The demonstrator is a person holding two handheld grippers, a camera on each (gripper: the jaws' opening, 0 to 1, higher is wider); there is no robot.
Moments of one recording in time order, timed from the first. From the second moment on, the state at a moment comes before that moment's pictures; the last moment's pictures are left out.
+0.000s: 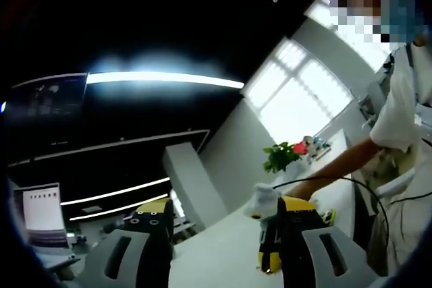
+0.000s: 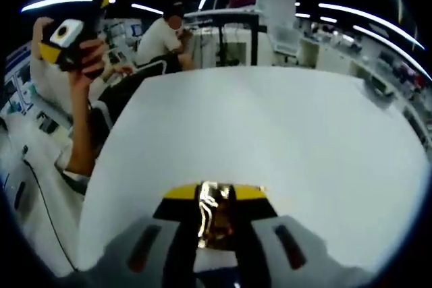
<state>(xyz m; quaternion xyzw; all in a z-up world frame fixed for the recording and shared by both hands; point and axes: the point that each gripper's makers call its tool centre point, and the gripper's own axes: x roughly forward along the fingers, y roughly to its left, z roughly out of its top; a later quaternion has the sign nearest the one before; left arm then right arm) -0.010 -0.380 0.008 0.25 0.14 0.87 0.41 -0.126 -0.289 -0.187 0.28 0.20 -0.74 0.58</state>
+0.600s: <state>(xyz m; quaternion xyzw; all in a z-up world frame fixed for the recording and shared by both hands) -0.010 -0.382 0.009 0.25 0.14 0.87 0.41 -0.132 -0.287 -0.176 0.27 0.18 -0.76 0.57</state>
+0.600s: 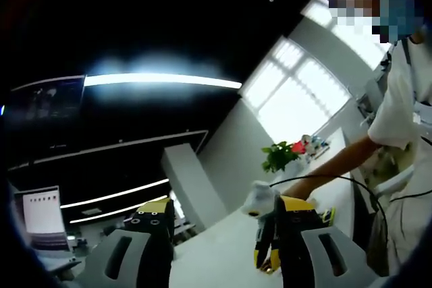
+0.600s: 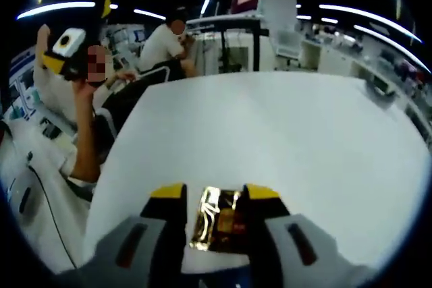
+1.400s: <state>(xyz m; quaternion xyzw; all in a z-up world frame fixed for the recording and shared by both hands) -0.011 -0.381 0.008 0.25 0.15 0.86 0.41 -0.145 -0.270 -0.188 0.29 0.20 -0.77 0.53</state>
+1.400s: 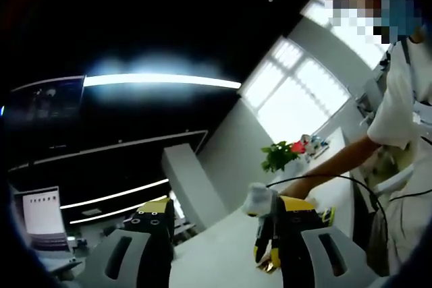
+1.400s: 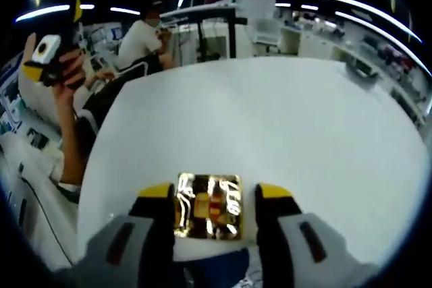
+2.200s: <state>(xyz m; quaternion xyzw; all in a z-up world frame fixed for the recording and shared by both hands) -0.012 -0.382 0.007 0.25 0.15 0.87 0.41 -0.133 -0.269 -0.190 0.29 0.27 -0.69 0.61</state>
